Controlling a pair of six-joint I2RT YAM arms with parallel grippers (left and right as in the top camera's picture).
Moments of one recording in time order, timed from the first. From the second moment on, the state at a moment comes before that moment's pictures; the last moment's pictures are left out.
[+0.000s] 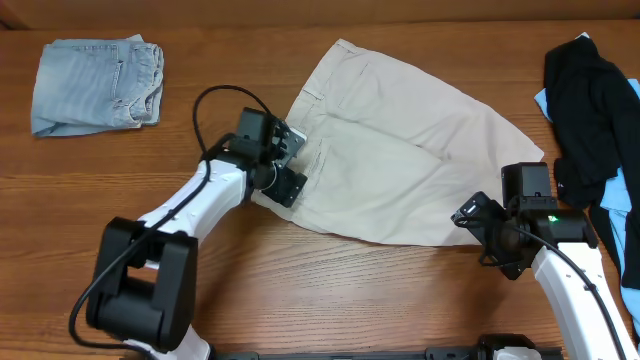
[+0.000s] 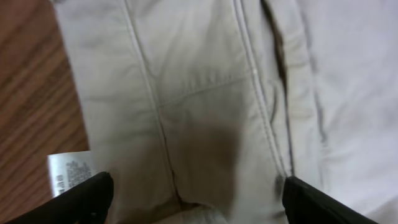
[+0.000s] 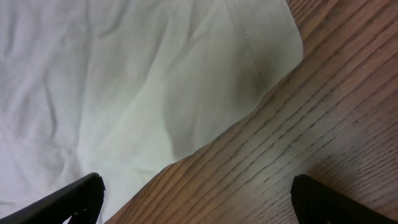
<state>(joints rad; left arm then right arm) -0.30 1.79 1.07 -0.46 0.14 0.28 -0.01 1.16 0.81 -0.99 -0.02 0.81</state>
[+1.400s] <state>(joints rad) 0.26 1.89 1.15 -0.90 0.07 -0.10 0.09 1.56 0.81 -0.60 -0.23 0.61</state>
